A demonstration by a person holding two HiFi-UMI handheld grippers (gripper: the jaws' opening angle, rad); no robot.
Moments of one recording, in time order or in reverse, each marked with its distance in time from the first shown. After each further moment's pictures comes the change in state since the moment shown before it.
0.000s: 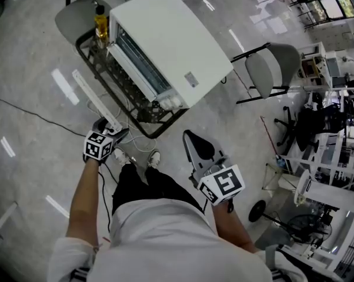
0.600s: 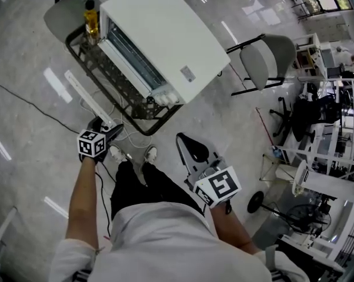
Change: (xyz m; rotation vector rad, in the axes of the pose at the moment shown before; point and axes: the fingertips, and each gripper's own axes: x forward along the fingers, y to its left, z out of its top) left arm 0.016 0.019 -0.017 -0.168 -0.044 -0.045; right arm 0.007 0.015 -0.019 0.012 0.054 -0.003
